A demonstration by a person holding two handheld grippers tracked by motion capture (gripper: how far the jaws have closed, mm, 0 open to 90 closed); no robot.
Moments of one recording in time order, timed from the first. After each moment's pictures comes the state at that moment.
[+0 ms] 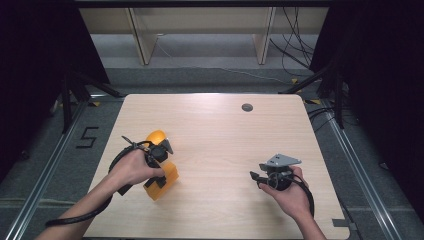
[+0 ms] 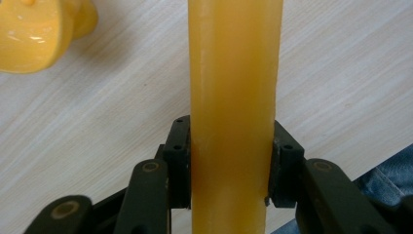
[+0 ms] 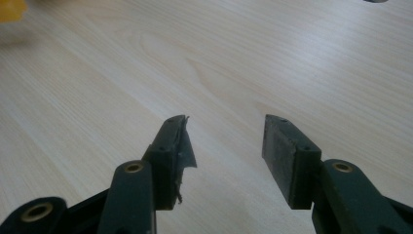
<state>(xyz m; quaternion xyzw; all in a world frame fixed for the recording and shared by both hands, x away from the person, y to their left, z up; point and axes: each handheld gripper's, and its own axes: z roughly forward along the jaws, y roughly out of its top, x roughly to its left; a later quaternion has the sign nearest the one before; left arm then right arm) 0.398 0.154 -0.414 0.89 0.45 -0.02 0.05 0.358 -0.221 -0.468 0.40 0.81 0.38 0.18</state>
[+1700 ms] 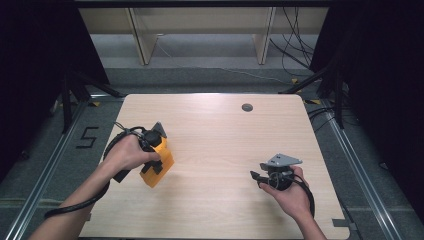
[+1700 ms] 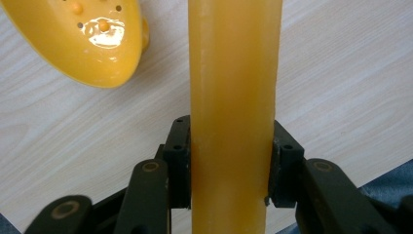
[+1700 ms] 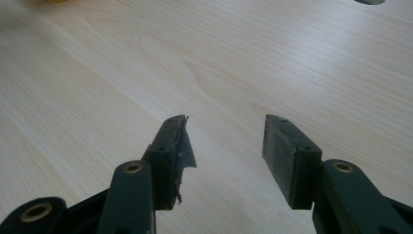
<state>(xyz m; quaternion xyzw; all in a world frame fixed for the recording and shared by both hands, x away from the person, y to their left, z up) 0.423 0.167 -0.387 0.86 0.50 -0.01 0.07 0.358 -0.222 -0.467 0.40 0.81 0.38 0.18</state>
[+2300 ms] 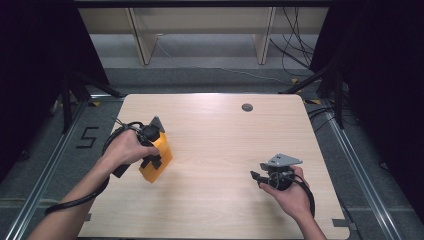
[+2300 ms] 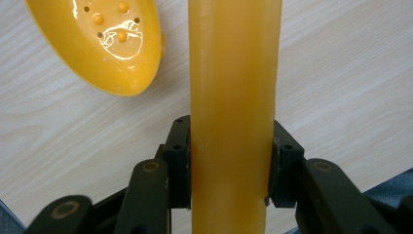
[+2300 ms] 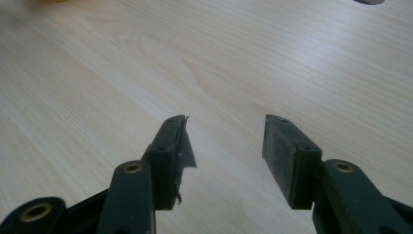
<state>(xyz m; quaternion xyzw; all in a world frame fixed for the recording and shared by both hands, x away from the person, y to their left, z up) 0.433 0.170 -0.379 0.86 0.51 -0.01 0.07 0.358 -0.223 -0.467 0.40 0.81 0.38 0.18</state>
